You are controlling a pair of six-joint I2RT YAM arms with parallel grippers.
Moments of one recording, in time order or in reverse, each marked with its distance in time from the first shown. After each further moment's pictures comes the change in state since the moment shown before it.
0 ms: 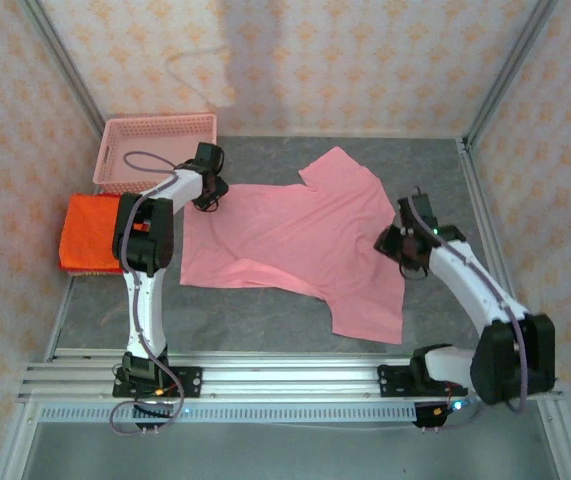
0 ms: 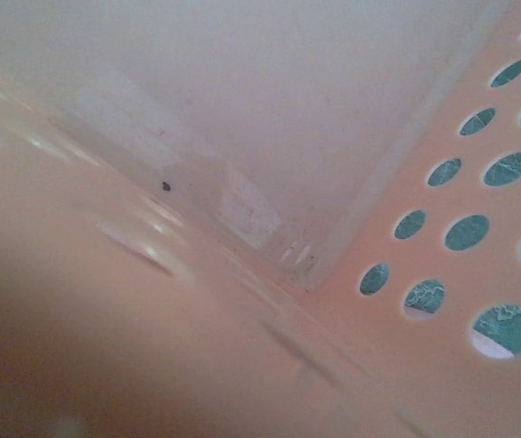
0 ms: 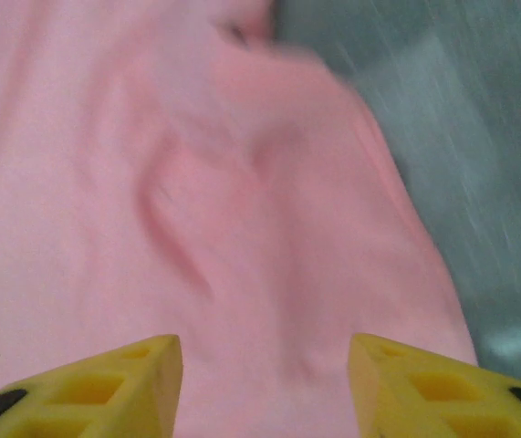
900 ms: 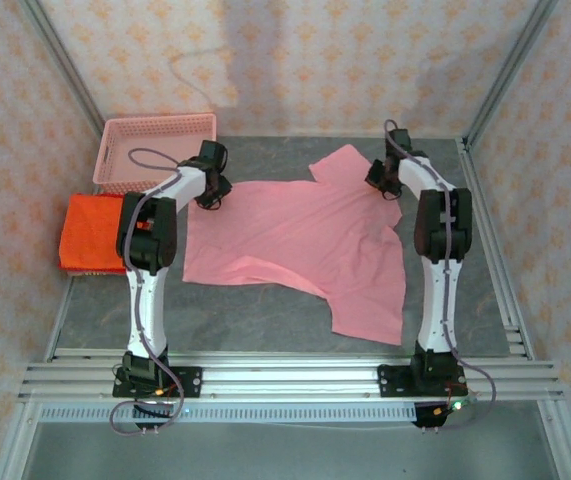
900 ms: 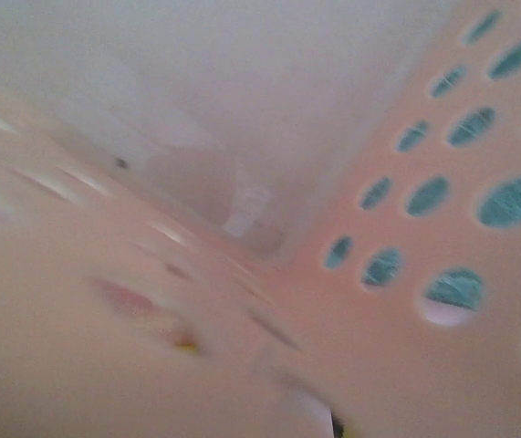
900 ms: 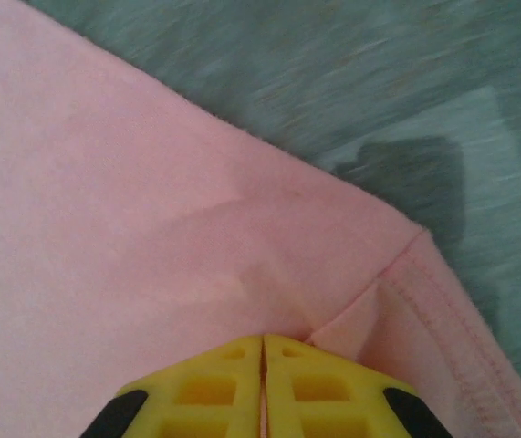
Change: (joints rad) left arm -0.027 0.036 0.073 -0.060 0.014 0.016; right arm -0.164 1.063 0.984 0.068 -0.126 -0.121
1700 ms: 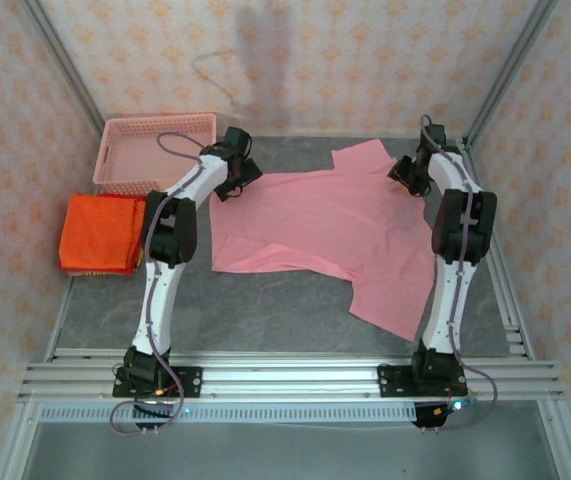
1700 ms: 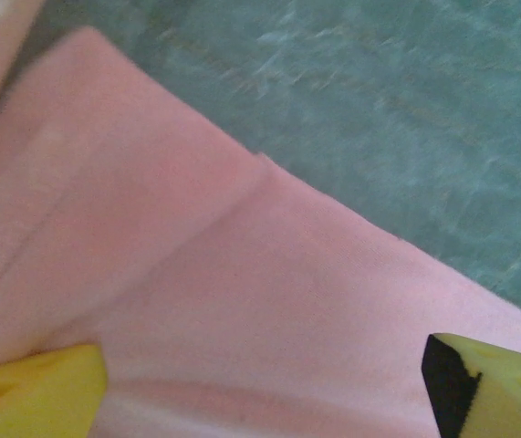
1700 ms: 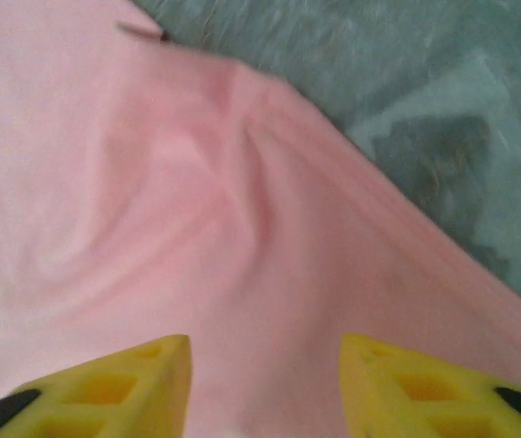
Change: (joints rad) left arm -0.074 0.162 0.340 -0.177 0.048 0.036; right arm -0.120 -0.106 -0.047 -0.082 -0.110 -0.043
